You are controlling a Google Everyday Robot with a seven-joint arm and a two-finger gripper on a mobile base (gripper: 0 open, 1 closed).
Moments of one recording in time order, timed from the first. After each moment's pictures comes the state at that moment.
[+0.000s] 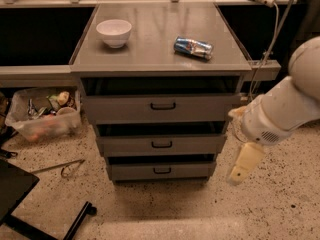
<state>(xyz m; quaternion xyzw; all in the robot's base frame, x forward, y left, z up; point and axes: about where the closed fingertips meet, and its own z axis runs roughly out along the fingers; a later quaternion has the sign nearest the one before) 0.443 -0.183 0.800 -0.60 0.78 0.08 0.18</state>
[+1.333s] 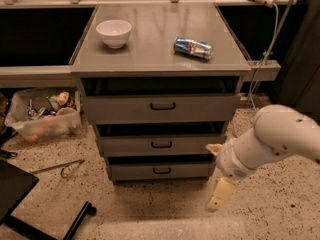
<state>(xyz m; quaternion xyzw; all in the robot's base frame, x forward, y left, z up) 0.436 -0.149 0.662 -0.62 0.75 0.15 0.19</state>
